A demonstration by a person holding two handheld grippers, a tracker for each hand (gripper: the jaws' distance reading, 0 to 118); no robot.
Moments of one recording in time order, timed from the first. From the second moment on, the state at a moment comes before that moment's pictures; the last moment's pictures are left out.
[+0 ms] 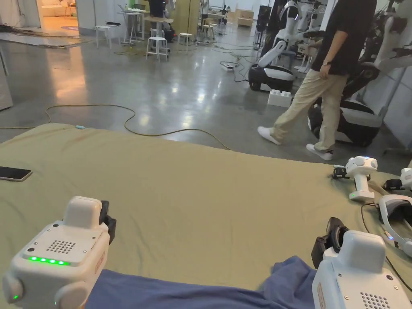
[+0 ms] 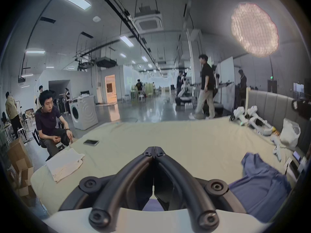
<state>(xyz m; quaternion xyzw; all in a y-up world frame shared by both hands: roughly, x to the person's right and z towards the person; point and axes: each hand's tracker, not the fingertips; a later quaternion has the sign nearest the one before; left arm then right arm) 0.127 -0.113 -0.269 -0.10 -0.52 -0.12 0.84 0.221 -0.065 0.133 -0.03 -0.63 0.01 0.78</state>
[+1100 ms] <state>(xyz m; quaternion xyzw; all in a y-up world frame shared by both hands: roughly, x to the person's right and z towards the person) 0.209 -0.248 -0.339 -0.42 -0.49 -0.27 0.72 0.358 -0.175 0.194 -0.29 -0.62 -0.15 0.72</state>
